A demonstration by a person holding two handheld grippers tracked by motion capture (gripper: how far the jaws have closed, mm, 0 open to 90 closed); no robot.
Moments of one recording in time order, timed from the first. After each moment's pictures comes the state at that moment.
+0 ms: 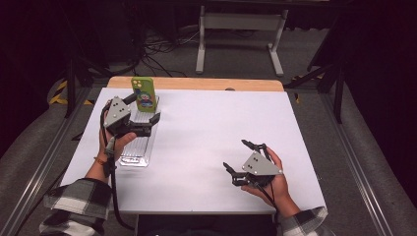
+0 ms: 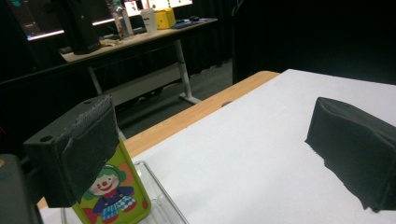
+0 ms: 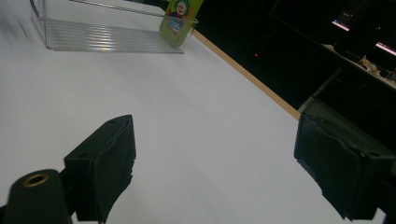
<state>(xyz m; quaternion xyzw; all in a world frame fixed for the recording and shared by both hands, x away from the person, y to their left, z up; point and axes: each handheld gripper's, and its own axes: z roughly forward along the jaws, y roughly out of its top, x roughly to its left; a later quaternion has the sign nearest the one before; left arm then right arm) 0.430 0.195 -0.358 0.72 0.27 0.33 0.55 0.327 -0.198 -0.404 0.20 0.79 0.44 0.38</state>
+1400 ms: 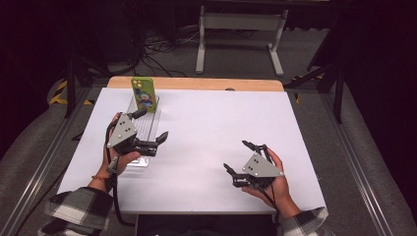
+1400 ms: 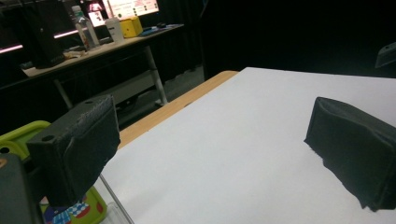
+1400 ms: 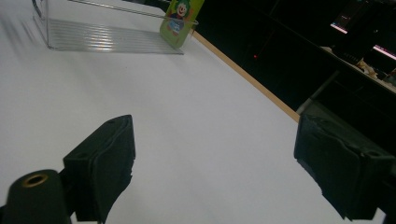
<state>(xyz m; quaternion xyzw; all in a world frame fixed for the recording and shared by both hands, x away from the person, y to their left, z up) 0.388 0.177 -0.367 0.73 0.21 0.30 0.57 0.323 -0.198 -0.404 0.19 0.79 0.44 0.38</state>
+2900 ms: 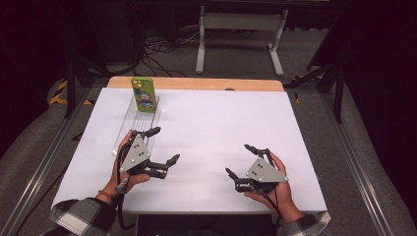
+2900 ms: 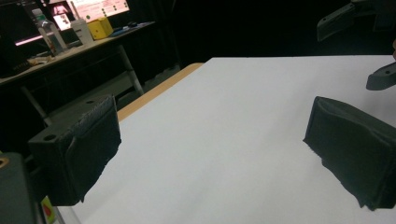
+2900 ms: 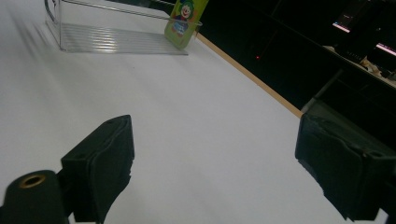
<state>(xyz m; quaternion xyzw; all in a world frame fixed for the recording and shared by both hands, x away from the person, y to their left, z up) 0.351 0.152 -0.394 0.76 0.17 0.29 0.56 0.312 -0.205 -0.407 0.20 0.79 0.45 0.37</state>
